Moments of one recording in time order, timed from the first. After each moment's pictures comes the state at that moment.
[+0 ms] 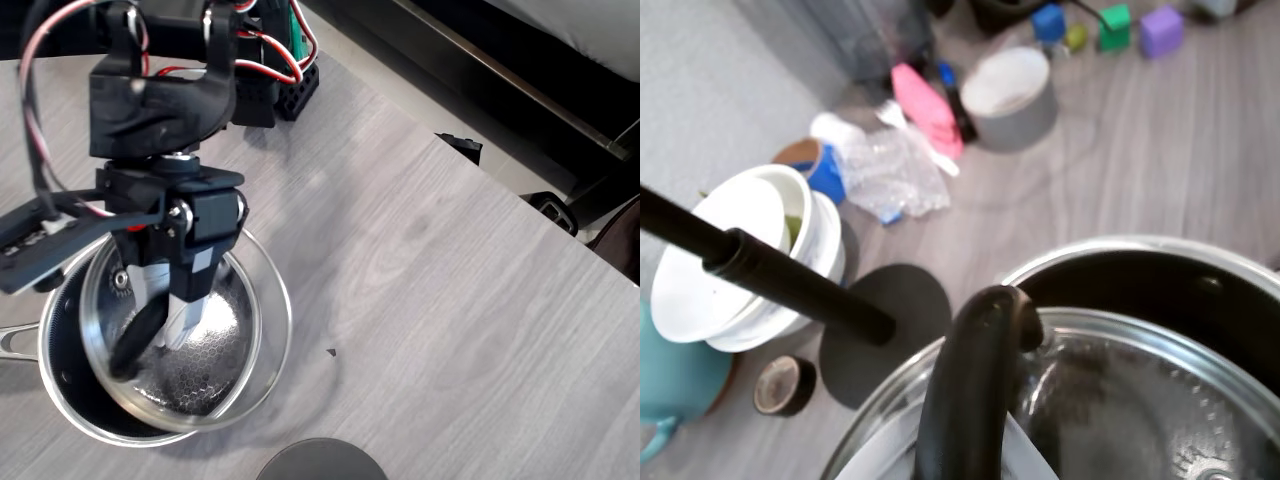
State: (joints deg) arm 6.3 134.1 122.3 35.0 -58.4
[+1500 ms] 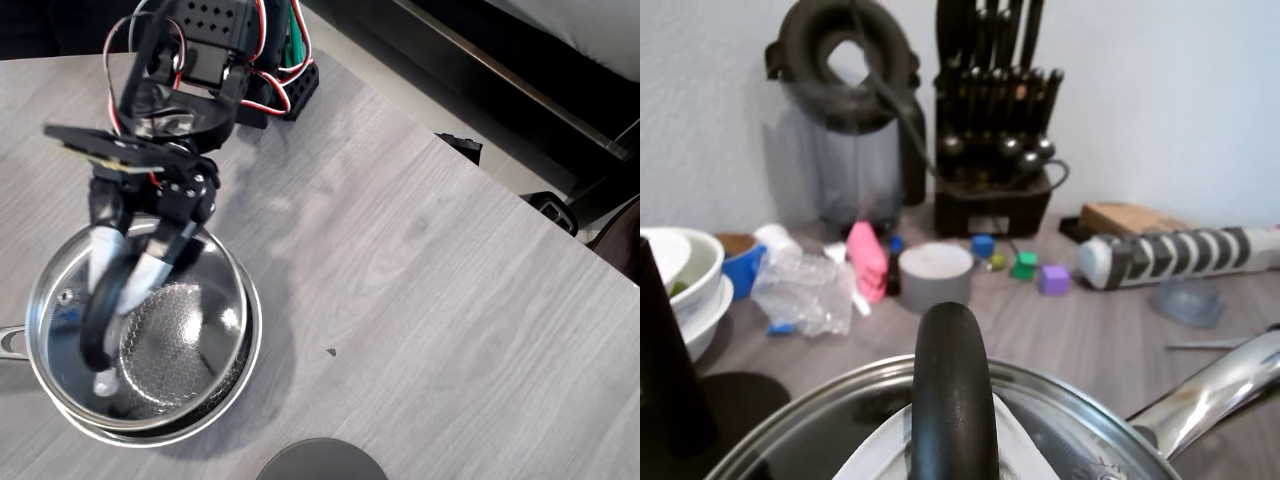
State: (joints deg) arm 16.0 149.6 163.7 -20.6 -86.9
